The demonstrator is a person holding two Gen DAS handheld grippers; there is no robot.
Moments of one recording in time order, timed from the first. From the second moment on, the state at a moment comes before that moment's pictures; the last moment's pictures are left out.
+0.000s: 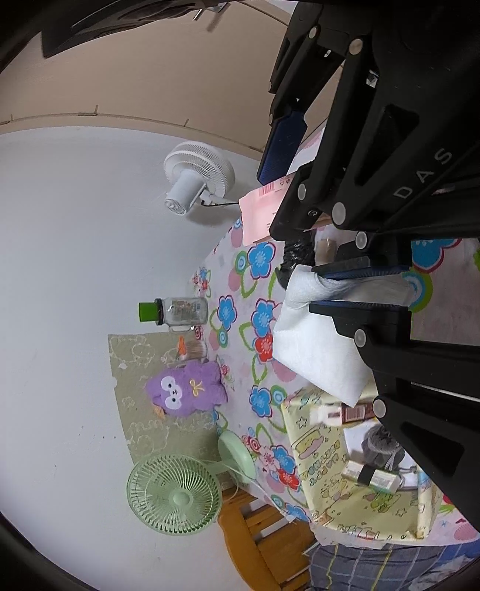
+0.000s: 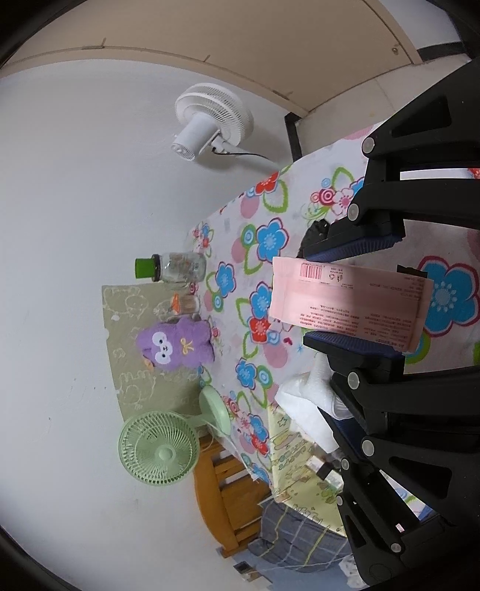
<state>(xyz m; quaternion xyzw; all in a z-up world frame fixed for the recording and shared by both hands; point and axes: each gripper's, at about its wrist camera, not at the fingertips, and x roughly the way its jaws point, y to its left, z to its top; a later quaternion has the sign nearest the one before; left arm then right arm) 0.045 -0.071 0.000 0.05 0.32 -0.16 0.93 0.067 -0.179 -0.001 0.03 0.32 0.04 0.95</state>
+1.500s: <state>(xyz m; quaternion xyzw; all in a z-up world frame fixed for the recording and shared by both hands) 0.091 0.049 -0.022 0.03 0.34 -0.07 0.94 0.120 -0.055 -0.011 0.00 0.35 0.13 0.93</state>
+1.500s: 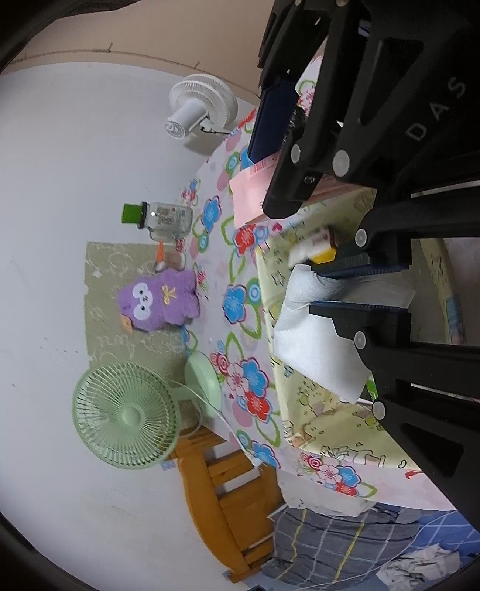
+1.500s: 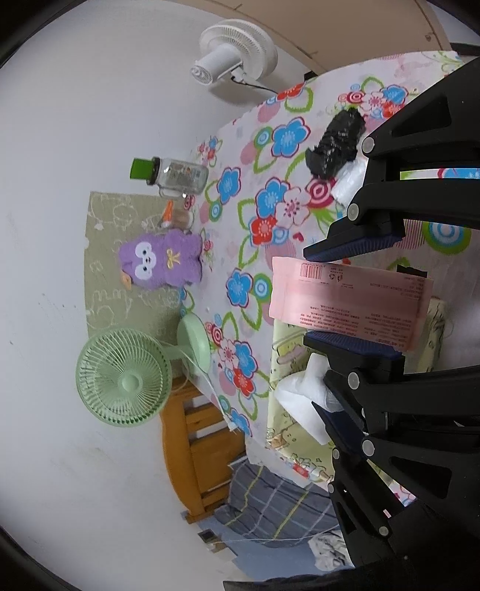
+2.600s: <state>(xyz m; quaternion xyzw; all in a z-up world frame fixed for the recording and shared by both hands) 0.104 0.097 -0.061 0.00 0.40 -0.04 0.91 0.141 -0.007 -0.045 -0.02 0.37 0.18 0.91</state>
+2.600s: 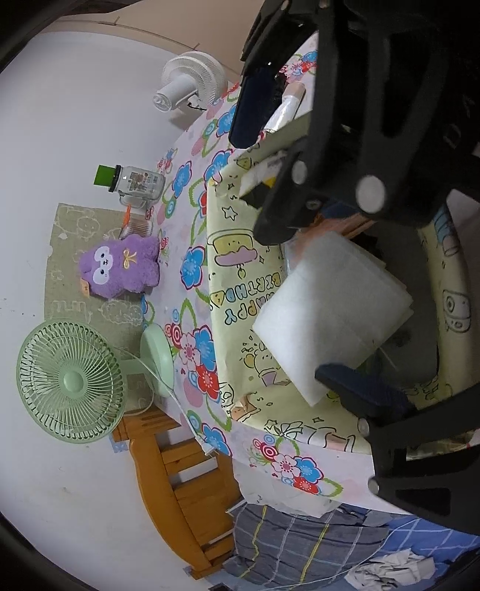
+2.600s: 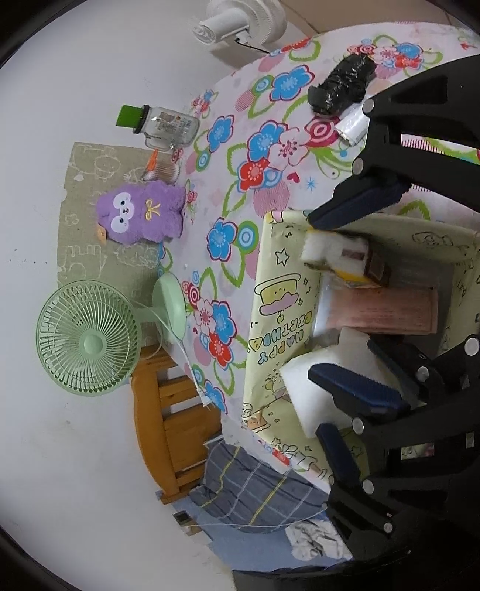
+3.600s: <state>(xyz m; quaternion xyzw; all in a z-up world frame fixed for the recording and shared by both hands) 0.060 0.027 -0.022 0.02 0.35 -0.07 0.93 0.090 -0.086 -0.017 -0.01 0.34 0.14 0.93</state>
